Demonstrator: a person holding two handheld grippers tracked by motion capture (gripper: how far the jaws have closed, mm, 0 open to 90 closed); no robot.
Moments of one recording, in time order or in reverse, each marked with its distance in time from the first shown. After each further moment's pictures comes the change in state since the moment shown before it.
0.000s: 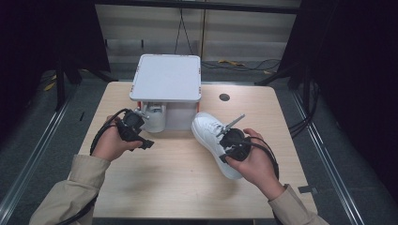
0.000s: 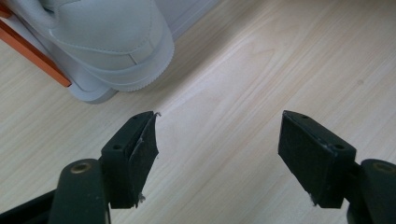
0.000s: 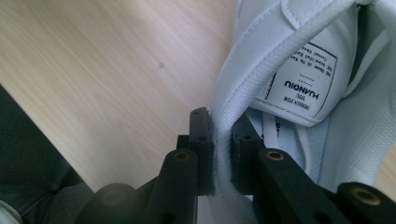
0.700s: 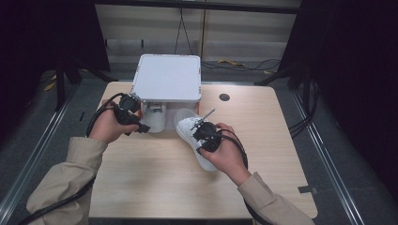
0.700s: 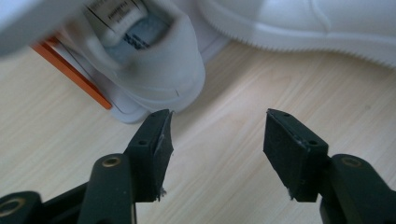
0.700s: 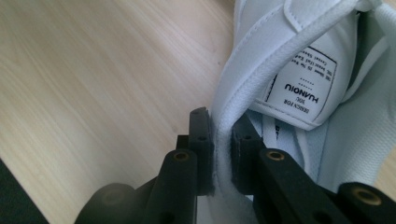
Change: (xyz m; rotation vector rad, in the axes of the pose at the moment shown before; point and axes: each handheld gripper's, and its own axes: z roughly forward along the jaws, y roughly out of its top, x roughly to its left) left arm 0.032 0.034 -0.021 -0.013 -0.002 -0.010; right arm 0.017 0.054 0.049 -0.030 0.008 -0.025
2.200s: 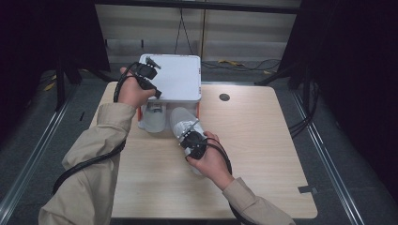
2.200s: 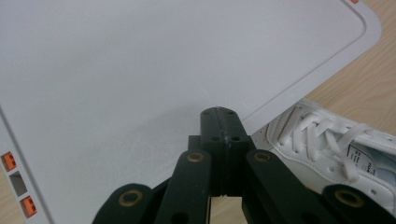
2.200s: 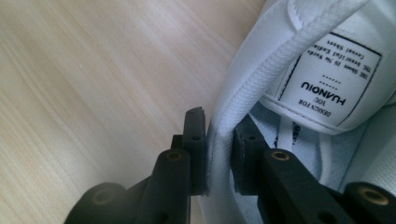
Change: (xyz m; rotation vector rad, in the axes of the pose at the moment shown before) left arm 0.015 0.091 0.005 -0.083 0.057 -0.160; right arm 0.021 0.004 0.050 0.012 0.016 -0.002
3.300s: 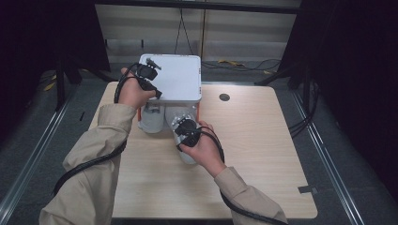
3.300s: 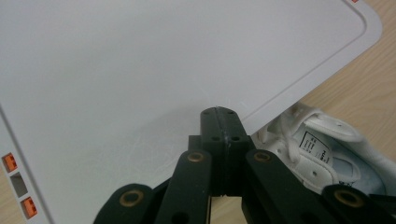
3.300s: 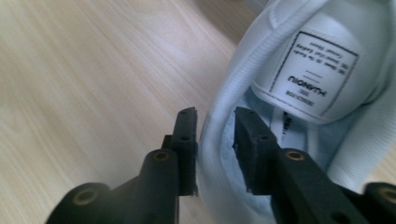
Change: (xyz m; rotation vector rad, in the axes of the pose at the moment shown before) left arm -0.003 -0.003 0.001 -0.018 0.012 0.018; right arm -0.012 0.032 0.000 -0.089 0.039 0.014
